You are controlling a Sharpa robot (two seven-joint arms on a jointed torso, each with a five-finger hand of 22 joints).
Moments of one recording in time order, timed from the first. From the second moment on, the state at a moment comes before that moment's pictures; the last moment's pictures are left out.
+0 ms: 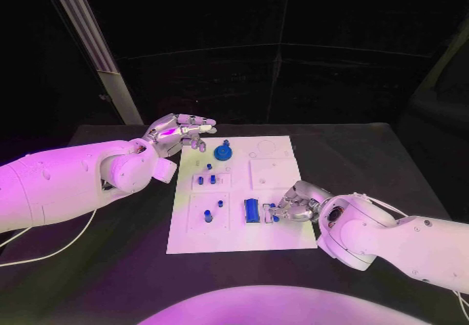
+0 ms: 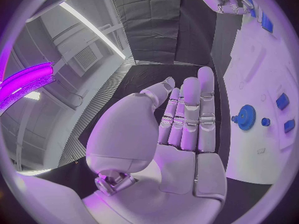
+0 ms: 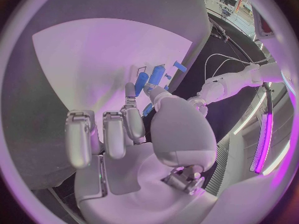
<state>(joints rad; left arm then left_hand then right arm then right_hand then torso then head) 1.28 -0.85 -0.24 1.40 0.09 0.01 0.41 1.33 -0.08 0.41 -0.07 0.05 0.99 0.19 0.16 0.07 1.05 0.12 0.26 0.07 1.20 0.03 1.02 0.45 0.18 1.15 0.12 0.69 0.64 1.04 -0.88 -0.14 1.84 -1.21 -0.46 -0.60 1.13 -0.07 0.28 0.13 0.40 1.12 0.06 0.22 0.36 1.42 -0.01 1.31 1.31 1.46 -0.07 1.49 1.31 0.01 1.47 0.03 1.56 1.31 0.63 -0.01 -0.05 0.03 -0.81</state>
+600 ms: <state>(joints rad) 1.28 -0.85 -0.24 1.40 0.09 0.01 0.41 1.33 -0.08 0.41 -0.07 0.05 0.99 0.19 0.16 0.07 1.05 0.12 0.26 0.07 1.20 0.03 1.02 0.45 0.18 1.15 0.12 0.69 0.64 1.04 -0.86 -0.14 1.83 -1.20 -0.47 -0.60 1.13 -0.07 0.27 0.13 0.41 1.12 0.06 0.22 0.36 1.42 -0.01 1.31 1.31 1.47 -0.07 1.49 1.31 0.01 1.47 0.03 1.56 1.31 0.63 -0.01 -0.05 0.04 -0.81</state>
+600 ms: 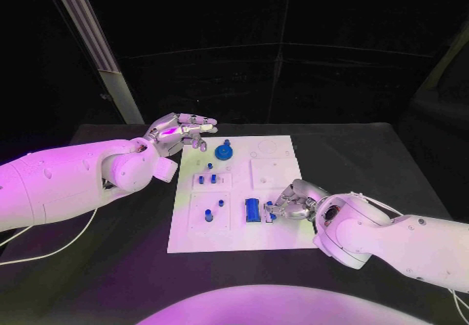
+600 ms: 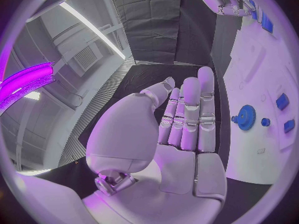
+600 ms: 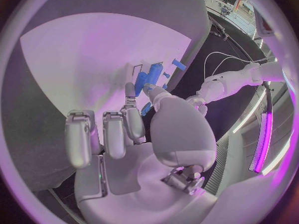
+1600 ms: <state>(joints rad) 1.28 -0.85 -0.24 1.39 0.09 0.02 0.41 1.32 -0.07 0.41 -0.07 0.05 0.99 0.19 0.16 0.07 1.05 0.12 0.27 0.07 1.20 0.03 1.02 0.45 0.18 1.15 0.12 0.69 0.64 1.04 -0.84 -0.14 1.81 -1.23 -0.40 -0.63 1.13 -0.07 0.24 0.14 0.41 1.12 0.06 0.22 0.36 1.42 -0.01 1.31 1.31 1.46 -0.07 1.49 1.31 0.01 1.47 0.03 1.56 1.31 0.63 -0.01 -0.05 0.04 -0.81</state>
